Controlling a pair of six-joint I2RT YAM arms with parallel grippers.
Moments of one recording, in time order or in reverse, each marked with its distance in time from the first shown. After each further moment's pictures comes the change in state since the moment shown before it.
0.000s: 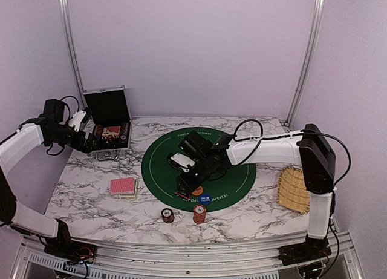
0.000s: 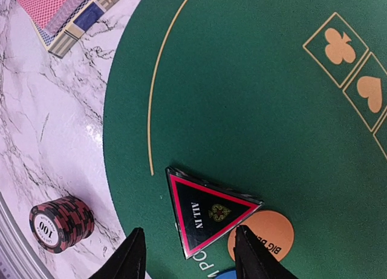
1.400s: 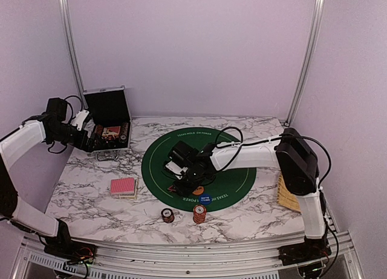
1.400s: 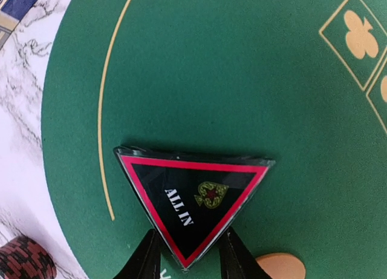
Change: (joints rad) left arm -0.014 0.052 0.037 -0.024 0.054 -0.002; right arm 0.031 0.156 0.102 -0.047 0.130 0.008
